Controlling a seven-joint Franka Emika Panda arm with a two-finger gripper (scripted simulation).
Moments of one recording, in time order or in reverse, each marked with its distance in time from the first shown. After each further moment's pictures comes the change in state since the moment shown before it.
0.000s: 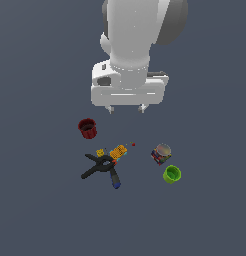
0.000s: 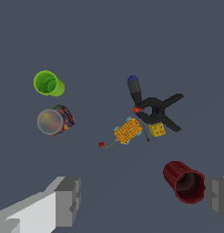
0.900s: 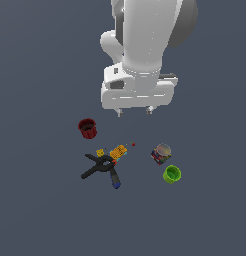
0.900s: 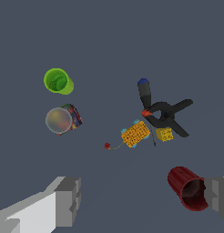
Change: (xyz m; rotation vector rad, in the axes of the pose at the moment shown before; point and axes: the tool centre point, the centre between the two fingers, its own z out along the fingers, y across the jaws) arm 0.006 -0.026 0.004 -0.010 -0.001 -0.058
